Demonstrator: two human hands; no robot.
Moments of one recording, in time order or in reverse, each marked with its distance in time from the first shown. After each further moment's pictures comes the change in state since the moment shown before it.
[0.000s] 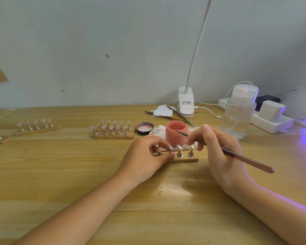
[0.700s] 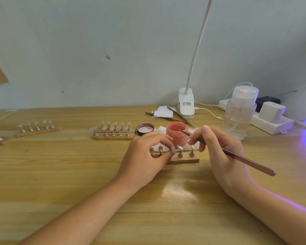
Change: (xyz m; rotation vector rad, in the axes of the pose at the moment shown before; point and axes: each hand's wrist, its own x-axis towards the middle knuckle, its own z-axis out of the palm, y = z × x) left_hand -0.007 0.011 -0.003 0.008 0.086 0.221; right_hand 0.000 -0.005 -0.002 -0.006 0.011 0.017
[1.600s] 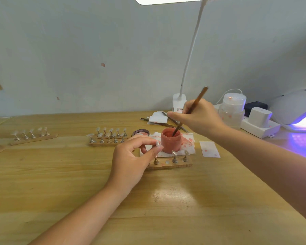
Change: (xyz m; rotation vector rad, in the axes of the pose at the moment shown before) left_hand 0.002 0.002 -0.006 -0.184 0.211 -0.119; right_hand 0.096 0.005 0.002 -0.483 -0.142 0.219
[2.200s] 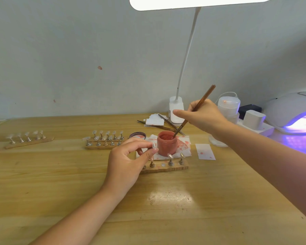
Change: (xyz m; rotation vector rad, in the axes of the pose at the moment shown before) left_hand 0.000 0.003 0.000 -0.068 -0.006 -0.030; right_hand 0.008 0.007 -0.015 0.100 -0.010 0.132
